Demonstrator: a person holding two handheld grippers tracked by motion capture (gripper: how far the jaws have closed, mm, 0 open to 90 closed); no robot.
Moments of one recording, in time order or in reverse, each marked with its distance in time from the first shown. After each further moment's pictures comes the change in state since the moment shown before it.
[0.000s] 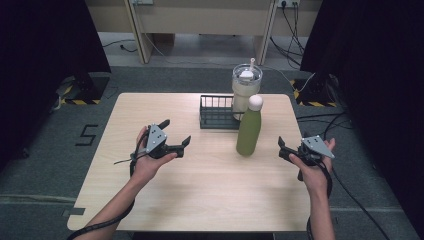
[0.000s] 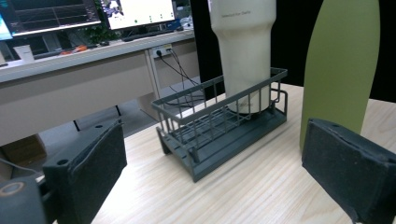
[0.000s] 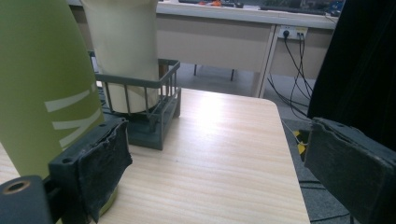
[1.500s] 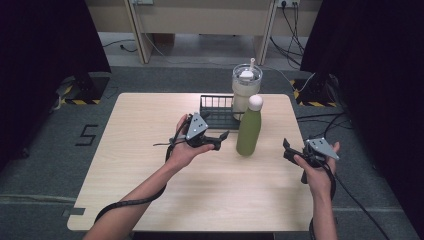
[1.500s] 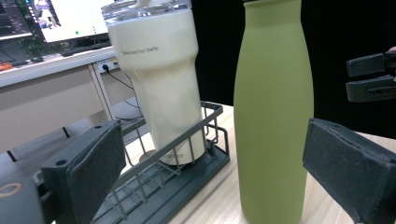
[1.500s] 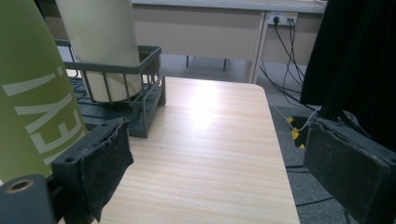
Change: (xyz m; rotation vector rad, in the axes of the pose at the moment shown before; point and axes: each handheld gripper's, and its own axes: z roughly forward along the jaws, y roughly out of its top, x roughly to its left) left arm -0.060 0.037 0.084 -0.019 -0.189 0.025; right arm -0.013 -0.009 -0.002 0.036 -0.034 0.043
